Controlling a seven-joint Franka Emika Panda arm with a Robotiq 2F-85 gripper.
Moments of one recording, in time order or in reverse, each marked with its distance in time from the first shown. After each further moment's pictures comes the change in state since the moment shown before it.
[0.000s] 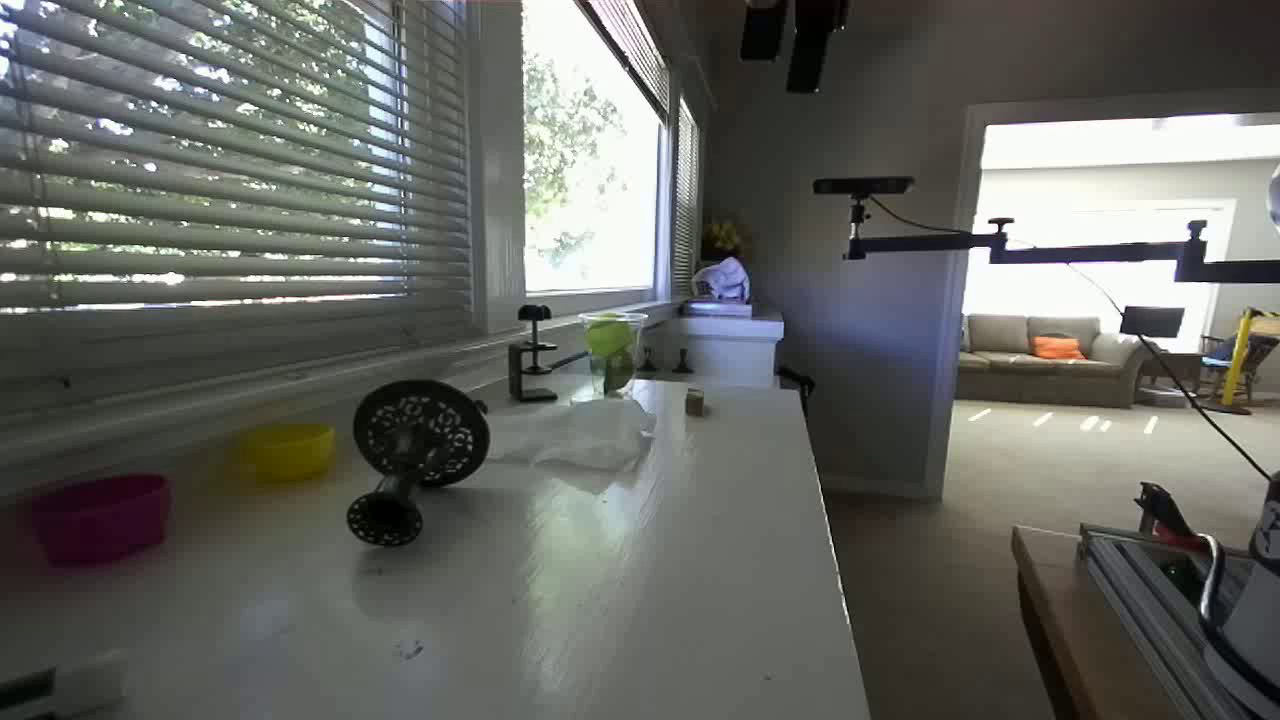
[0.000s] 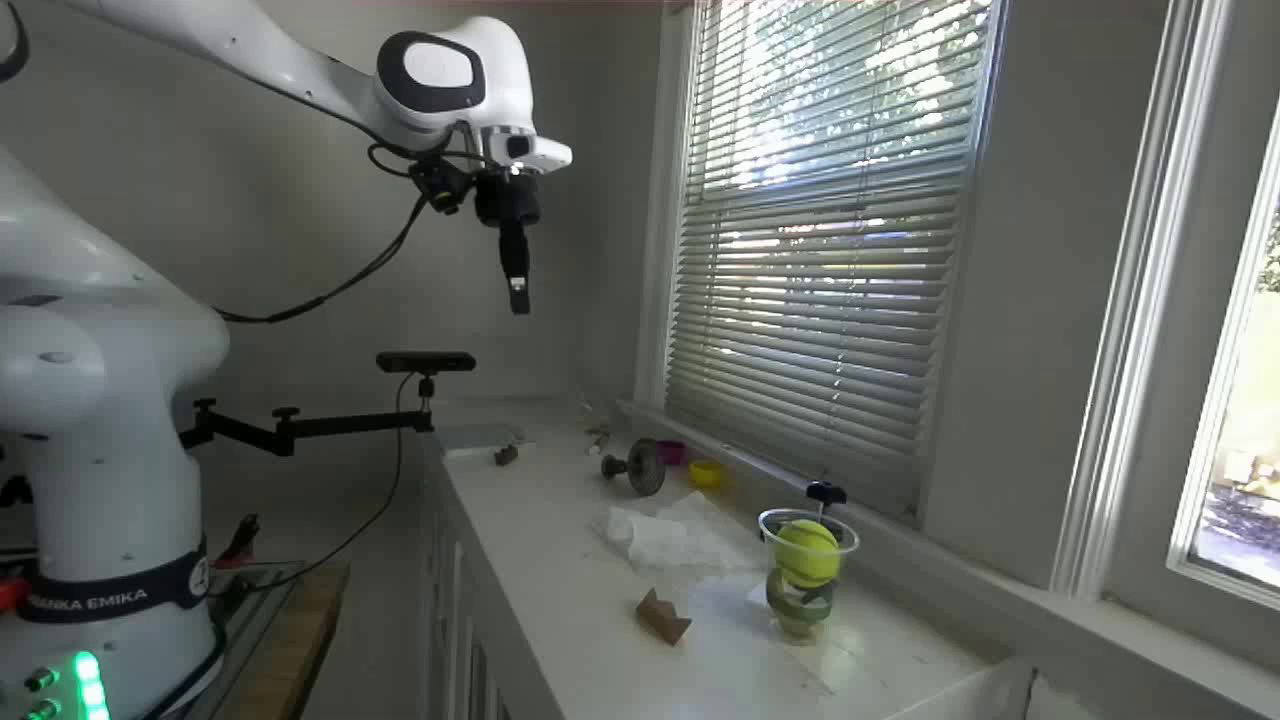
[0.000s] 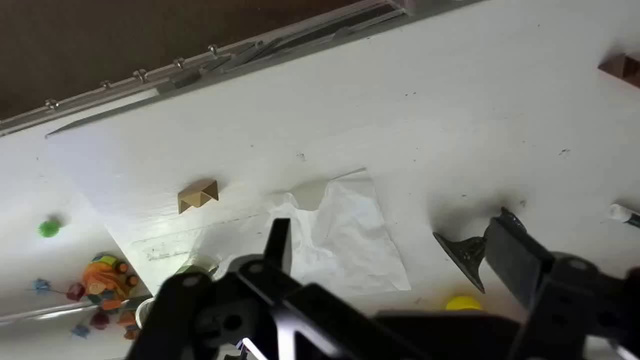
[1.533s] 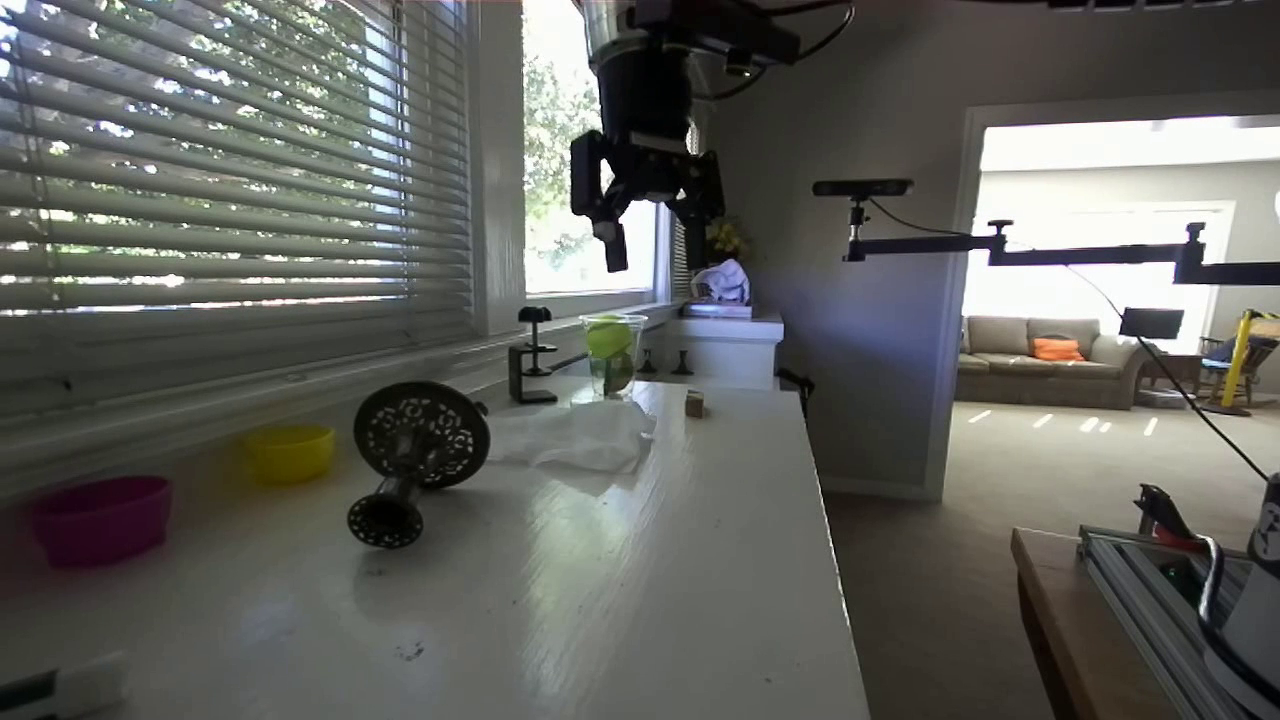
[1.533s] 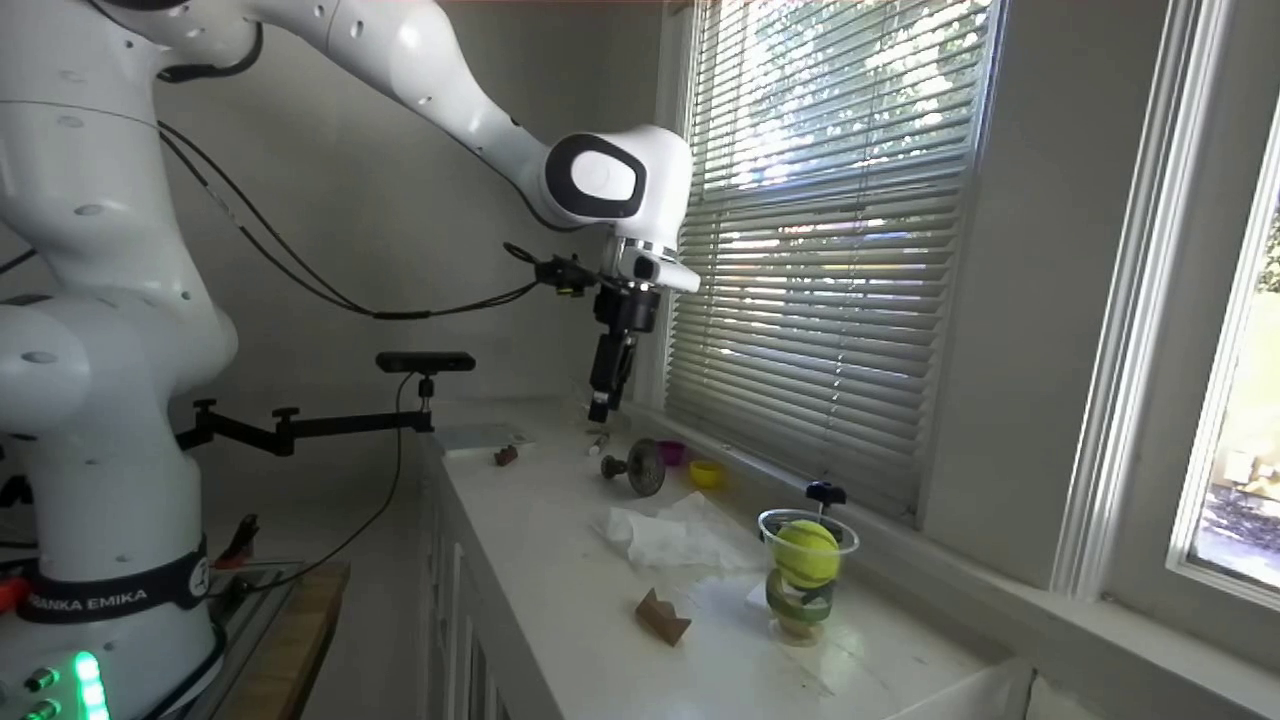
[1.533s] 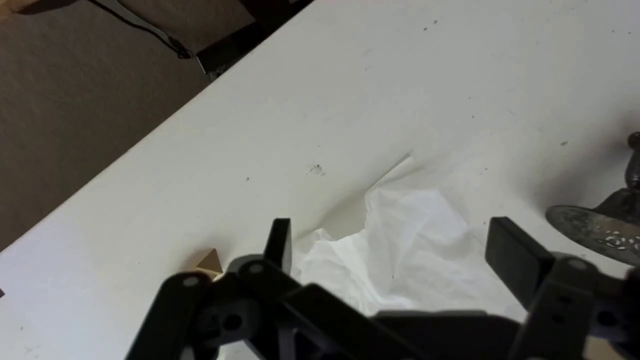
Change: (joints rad) arm -0.075 0.578 -0.134 0.241 0.013 0.056 0.171
